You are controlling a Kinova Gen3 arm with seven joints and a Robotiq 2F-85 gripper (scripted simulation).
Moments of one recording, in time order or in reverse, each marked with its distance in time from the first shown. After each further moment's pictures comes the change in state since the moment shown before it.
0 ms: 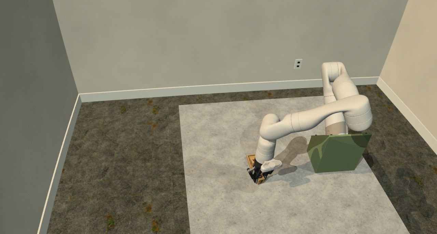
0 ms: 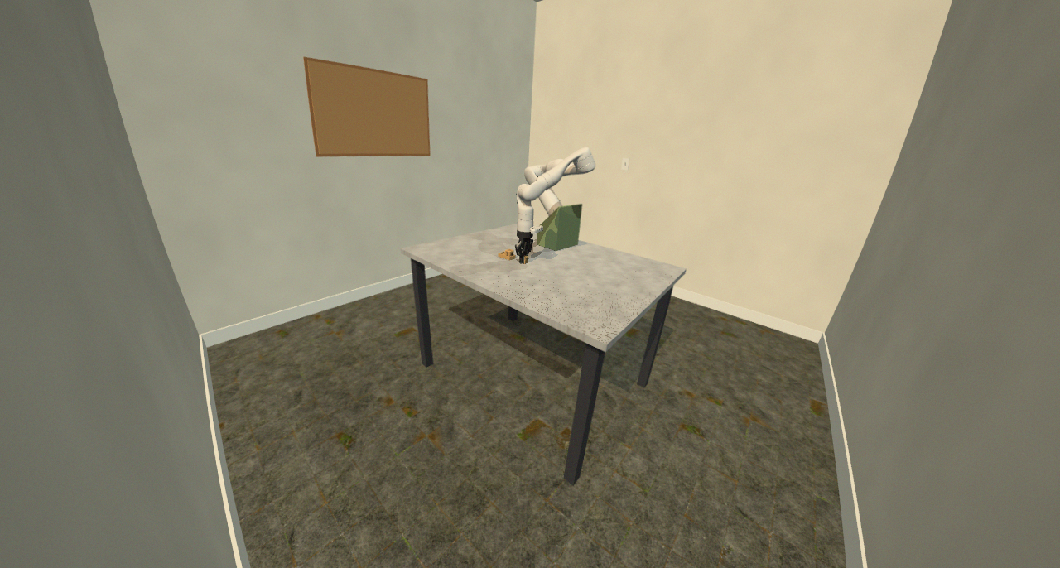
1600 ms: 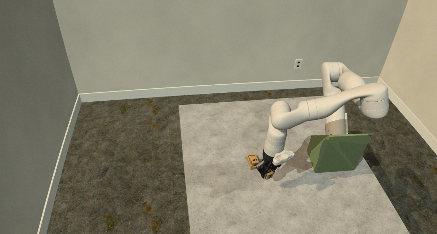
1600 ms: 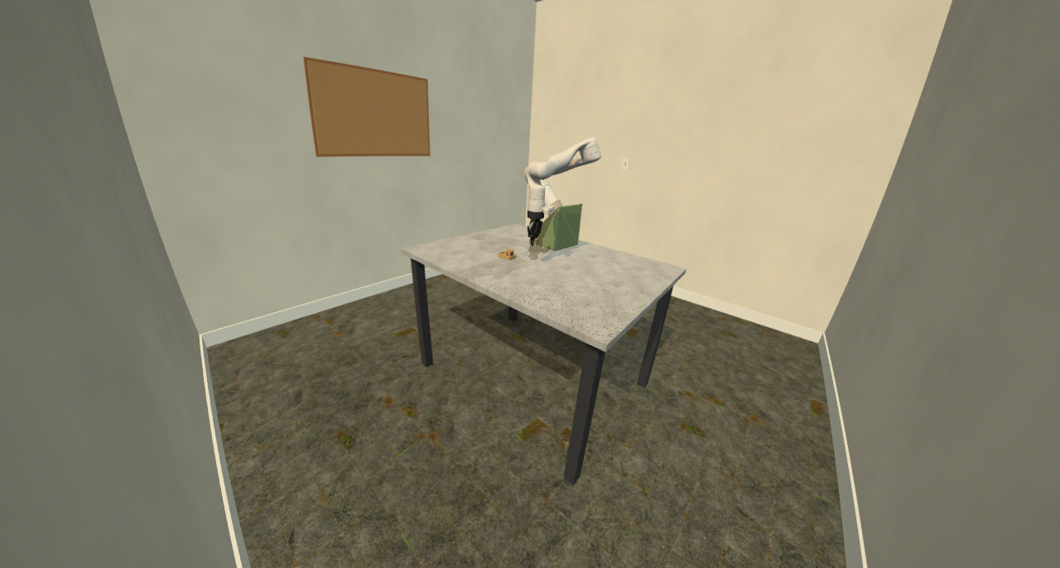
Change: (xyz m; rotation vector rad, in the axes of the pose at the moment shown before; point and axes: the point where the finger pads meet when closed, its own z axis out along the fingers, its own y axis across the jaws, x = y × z) arm 0.050 0.000 -0.098 -0.003 0.001 -0.138
